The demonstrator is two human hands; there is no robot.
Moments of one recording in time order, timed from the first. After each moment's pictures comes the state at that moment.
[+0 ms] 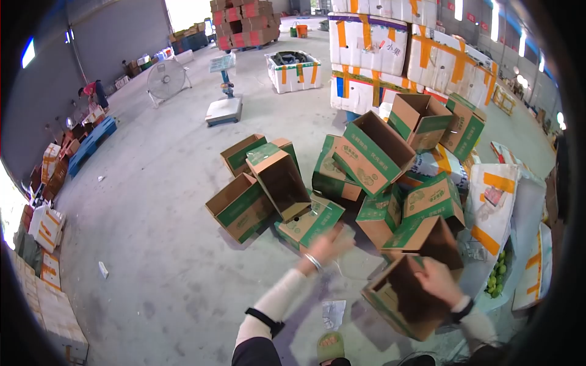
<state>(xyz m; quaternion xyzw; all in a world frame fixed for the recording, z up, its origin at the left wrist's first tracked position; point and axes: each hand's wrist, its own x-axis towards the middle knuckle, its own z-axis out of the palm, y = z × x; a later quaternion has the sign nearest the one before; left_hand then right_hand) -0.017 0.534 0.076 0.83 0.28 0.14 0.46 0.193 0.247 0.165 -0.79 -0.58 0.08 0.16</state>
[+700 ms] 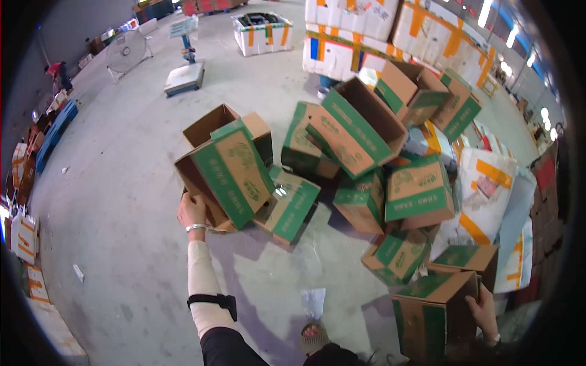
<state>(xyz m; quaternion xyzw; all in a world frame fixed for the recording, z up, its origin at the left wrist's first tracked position) -0.159 0.731 0.013 0.65 0.69 0.30 0.11 0.184 0.124 0.276 -0.89 -0.25 0.21 0.32</state>
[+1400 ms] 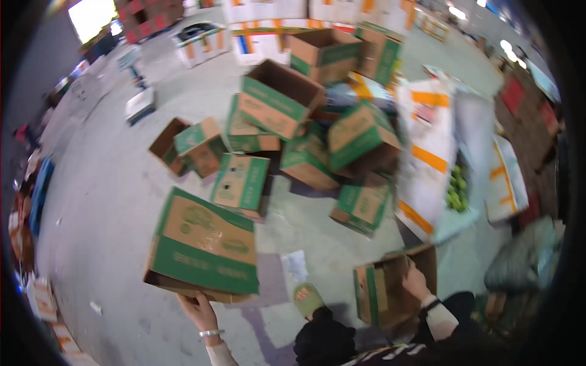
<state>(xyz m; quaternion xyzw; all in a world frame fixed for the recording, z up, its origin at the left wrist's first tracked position) -0.274 0.414 0.079 0.58 0.53 0.48 0.39 0.122 -0.019 0.042 -0.96 -0.20 0.19 0.02</state>
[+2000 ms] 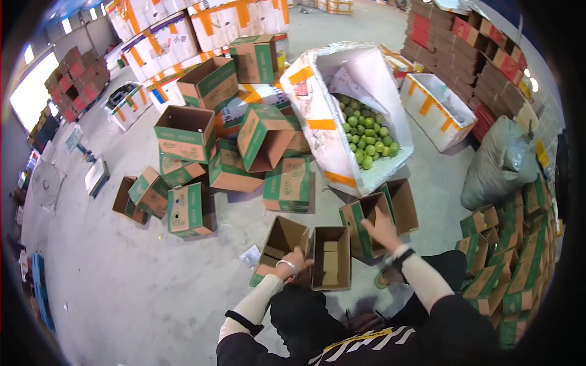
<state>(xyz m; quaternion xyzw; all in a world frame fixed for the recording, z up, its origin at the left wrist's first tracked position) -0.017 0.211 0.056 0.92 0.08 -0.22 0.31 0.112 -0.079 0.091 -0.99 -0.04 0.10 0.12</state>
